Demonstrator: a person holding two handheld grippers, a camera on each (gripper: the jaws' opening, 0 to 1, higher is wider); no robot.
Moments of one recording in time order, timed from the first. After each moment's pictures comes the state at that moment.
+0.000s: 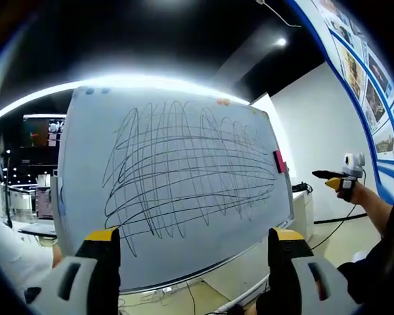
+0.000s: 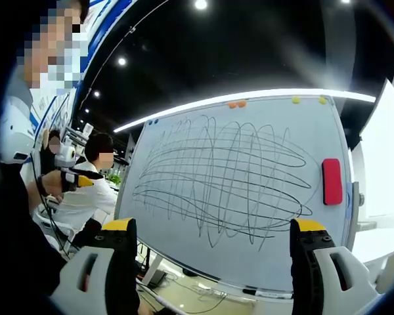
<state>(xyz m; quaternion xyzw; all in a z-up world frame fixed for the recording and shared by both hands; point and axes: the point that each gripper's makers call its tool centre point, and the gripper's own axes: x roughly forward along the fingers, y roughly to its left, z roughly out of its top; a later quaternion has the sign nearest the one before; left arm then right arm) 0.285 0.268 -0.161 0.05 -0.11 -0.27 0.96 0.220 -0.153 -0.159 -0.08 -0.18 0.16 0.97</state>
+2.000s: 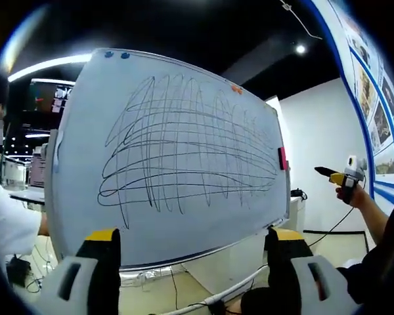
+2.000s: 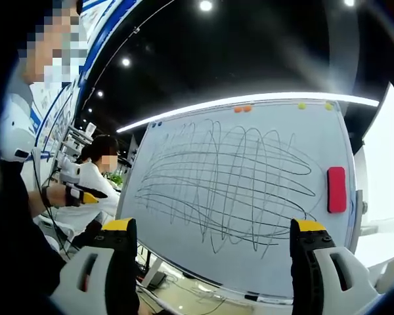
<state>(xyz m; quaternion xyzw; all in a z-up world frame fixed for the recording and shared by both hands) 0.313 0.275 -0.211 -0.01 -0.06 -0.28 0.96 0.218 -0.142 -0.146 -0.09 -0.19 0.17 0.96</state>
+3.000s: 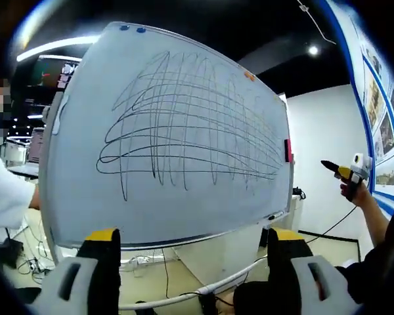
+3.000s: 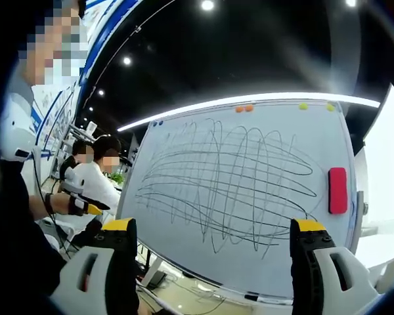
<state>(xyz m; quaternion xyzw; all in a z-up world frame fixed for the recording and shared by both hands) 0.336 0.274 -0.255 -0.04 -0.02 -0.29 0.96 0.218 -0.140 -0.147 -0.09 -0.18 0.17 0.96</state>
